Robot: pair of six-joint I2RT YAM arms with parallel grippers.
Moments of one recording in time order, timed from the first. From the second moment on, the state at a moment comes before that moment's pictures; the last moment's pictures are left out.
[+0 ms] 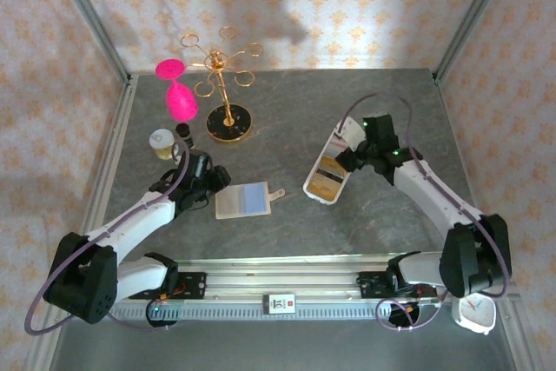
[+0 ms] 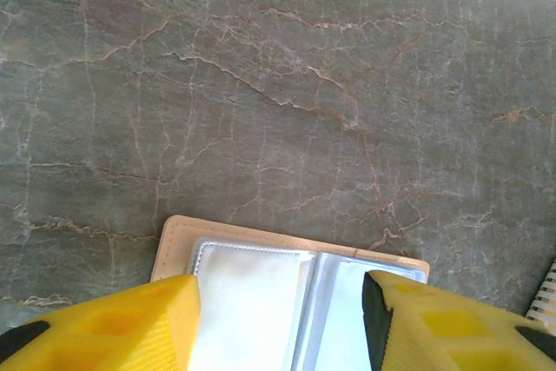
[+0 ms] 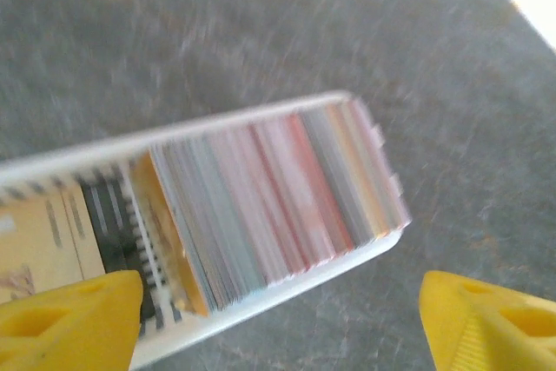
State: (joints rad) left arm -0.31 1.17 0.57 -0.30 0.01 -0.89; right arm 0.29 1.31 0.88 -0.40 -0.04 -0.59
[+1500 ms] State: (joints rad) left arm -0.31 1.30 0.56 -0.24 0.03 -0.95; right arm 0.39 1.61 0.87 -0.14 0.07 -0.83
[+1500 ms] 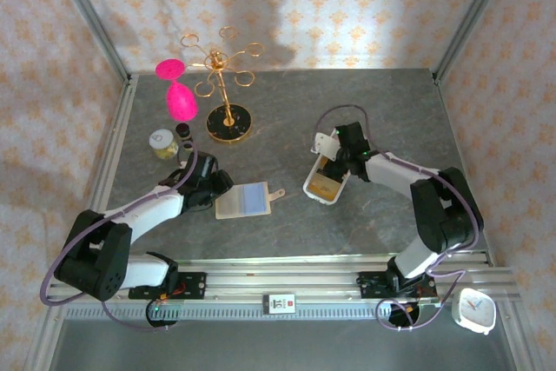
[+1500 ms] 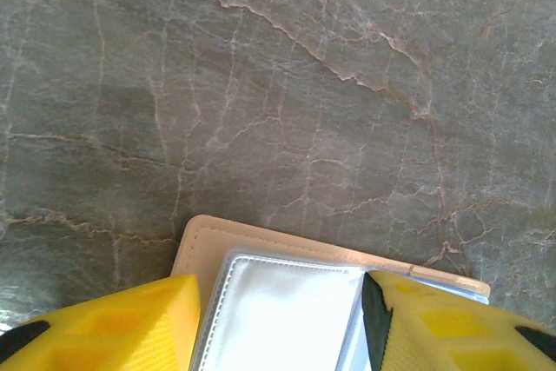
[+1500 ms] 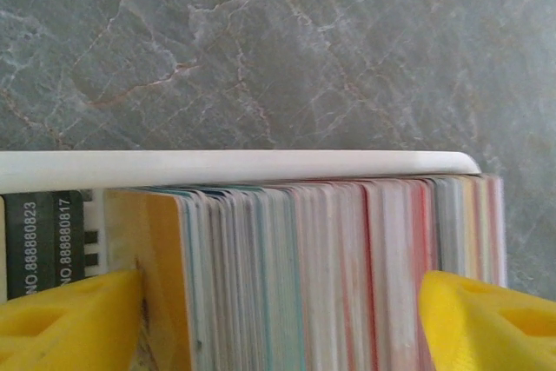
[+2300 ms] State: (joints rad) left arm -0.31 1.36 0.58 -0.22 0.06 -0.93; right arm 0.42 1.59 0.88 -0.19 0.09 -0.83
